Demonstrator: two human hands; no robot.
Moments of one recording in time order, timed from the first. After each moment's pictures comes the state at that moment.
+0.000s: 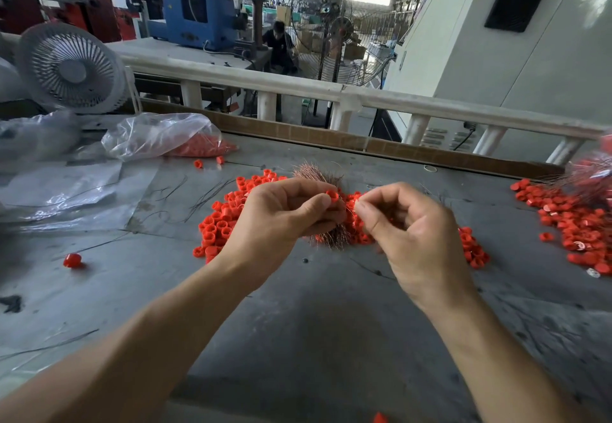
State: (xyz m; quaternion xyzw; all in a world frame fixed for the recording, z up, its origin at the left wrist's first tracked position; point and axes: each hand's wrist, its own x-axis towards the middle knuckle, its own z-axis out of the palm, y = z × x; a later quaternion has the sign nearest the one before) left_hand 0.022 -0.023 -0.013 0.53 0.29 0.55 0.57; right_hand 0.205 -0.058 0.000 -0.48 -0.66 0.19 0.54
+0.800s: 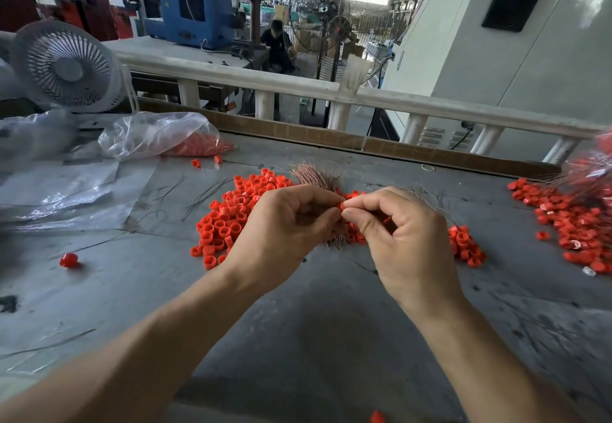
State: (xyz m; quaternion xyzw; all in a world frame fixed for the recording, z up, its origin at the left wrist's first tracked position) left_hand 0.024 -0.029 -0.017 0.68 0.33 0.50 0.42; right_hand 0.199 -0.056 -0.004 -0.47 -0.71 0.06 0.52
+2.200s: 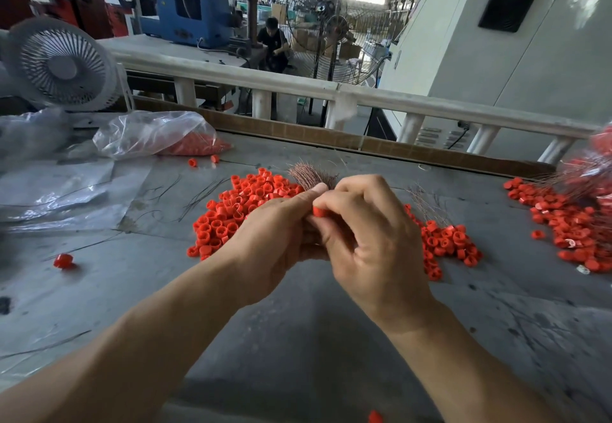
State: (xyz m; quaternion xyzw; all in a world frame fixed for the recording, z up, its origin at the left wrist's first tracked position) left_hand 0.025 -0.036 -0.003 0.49 0.28 0.44 0.70; right_hand 0.173 -0.063 -0.005 -0.38 -0.76 -0.15 0.50
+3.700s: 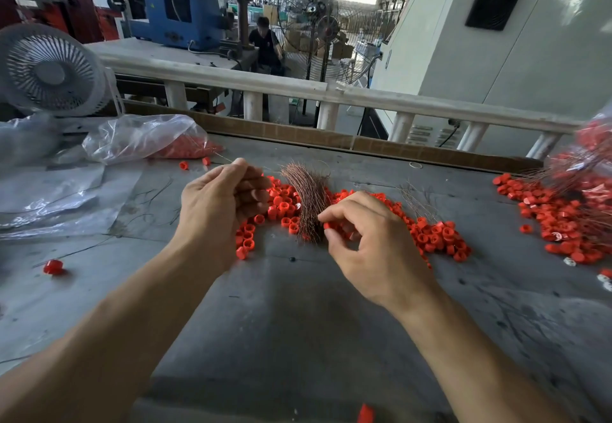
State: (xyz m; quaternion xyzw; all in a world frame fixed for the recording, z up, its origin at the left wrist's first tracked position) left_hand -0.008 -0.003 -0.007 0.36 0.38 0.65 0.55; right_hand 0.201 -0.052 -0.016 -0.50 -0.77 0.01 0.40
